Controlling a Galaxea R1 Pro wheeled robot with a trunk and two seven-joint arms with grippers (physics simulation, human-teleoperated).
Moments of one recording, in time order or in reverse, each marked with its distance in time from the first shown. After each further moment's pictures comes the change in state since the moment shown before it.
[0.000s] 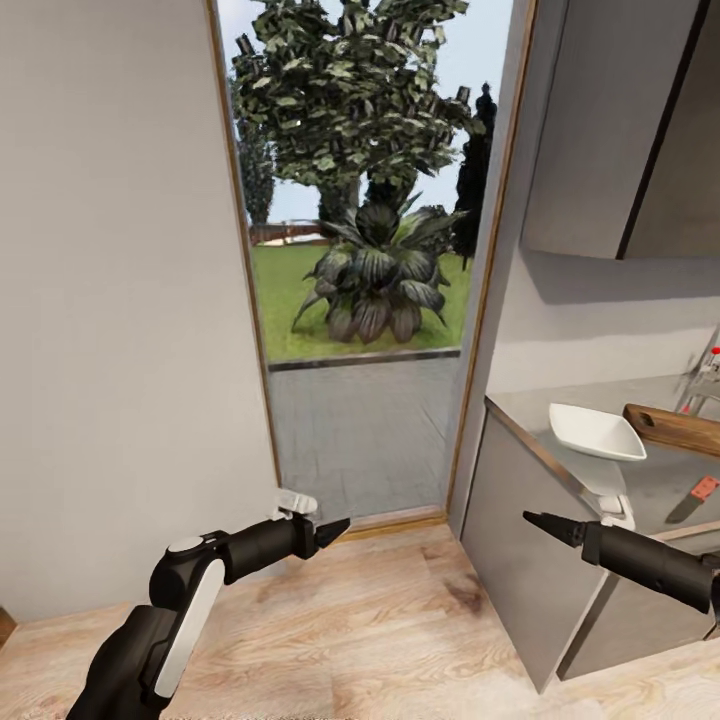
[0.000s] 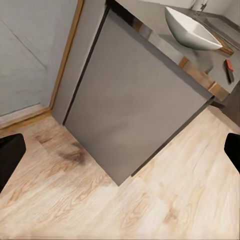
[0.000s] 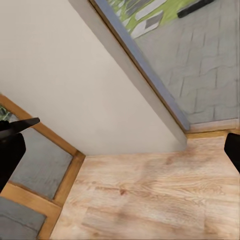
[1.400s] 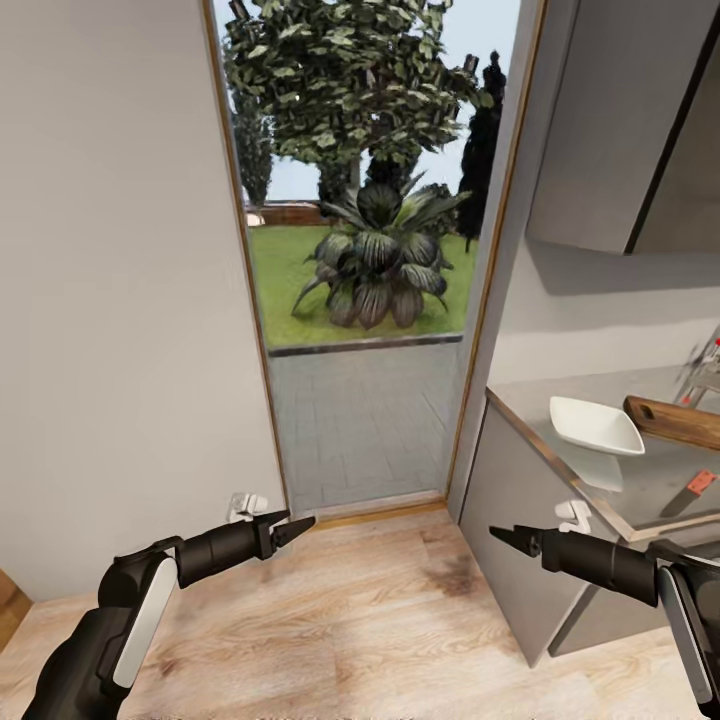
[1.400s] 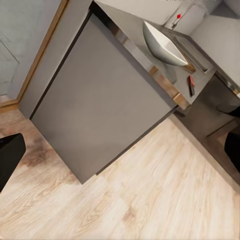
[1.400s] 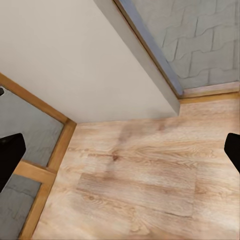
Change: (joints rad) left arm 0.000 0.068 0.184 0.078 0.037 0.006 -0.298; right arm 0.000 0.007 0.168 0.037 0.000 -0.034 -0.140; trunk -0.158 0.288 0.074
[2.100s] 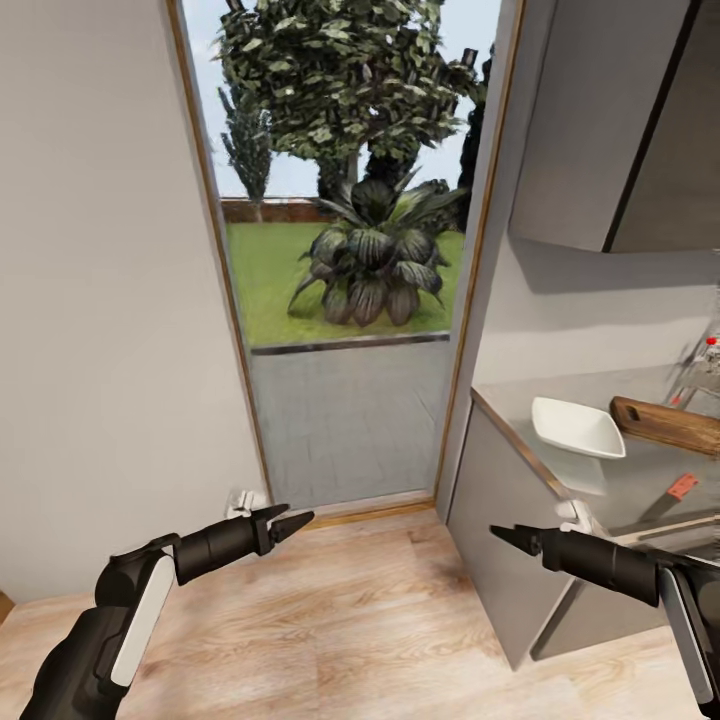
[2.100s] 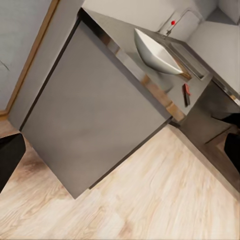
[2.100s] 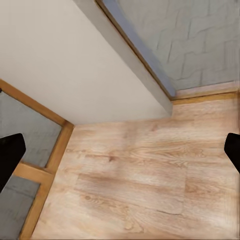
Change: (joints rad) left arm 0.000 -0.004 0.011 -0.020 0.006 -0.015 -0.011; right arm 0.000 0.005 -0.009 -0.002 -0.007 0.008 0.002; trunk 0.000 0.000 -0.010
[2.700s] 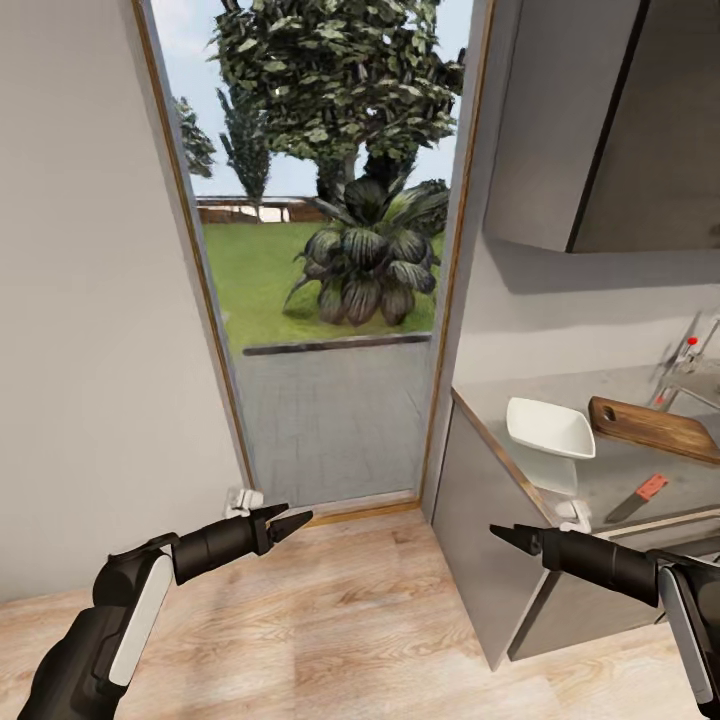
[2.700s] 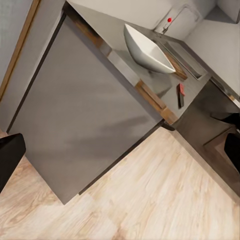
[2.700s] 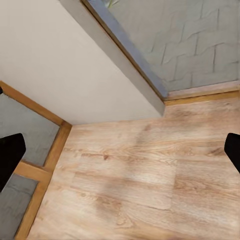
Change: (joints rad) left arm 0.000 0.003 0.004 -0.006 0.001 0.011 -0.003; right arm 0.000 0.002 -0.001 0.002 -0.006 -0.004 0.002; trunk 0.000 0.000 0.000
